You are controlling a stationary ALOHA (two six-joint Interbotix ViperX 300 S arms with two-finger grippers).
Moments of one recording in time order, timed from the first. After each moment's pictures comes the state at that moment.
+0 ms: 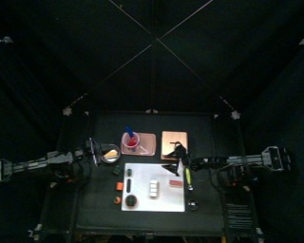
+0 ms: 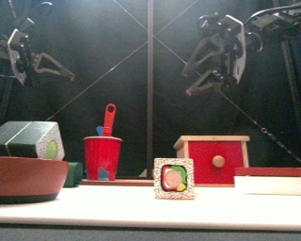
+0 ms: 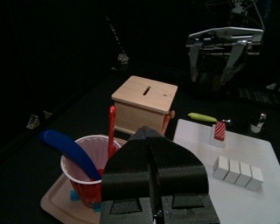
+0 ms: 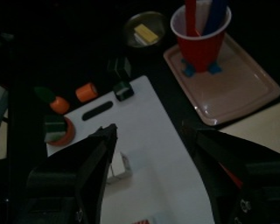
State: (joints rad) left arm 0.33 -0.96 1.27 -0.07 -0.25 0.00; right arm -0.05 -0.41 0.81 -1.15 0.12 1.51
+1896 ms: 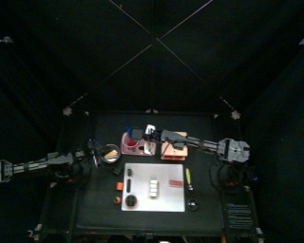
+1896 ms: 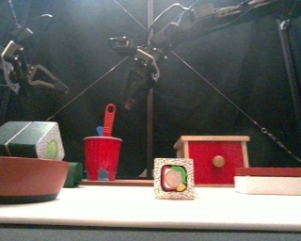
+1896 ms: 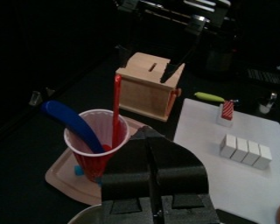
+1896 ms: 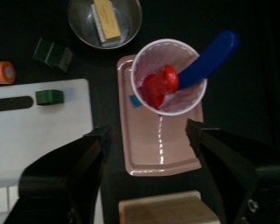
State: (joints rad) left arm 0.35 -0.96 1.33 -0.06 -0.23 0.00; right arm -0.32 0.25 -0.16 0.06 0.83 -0.25
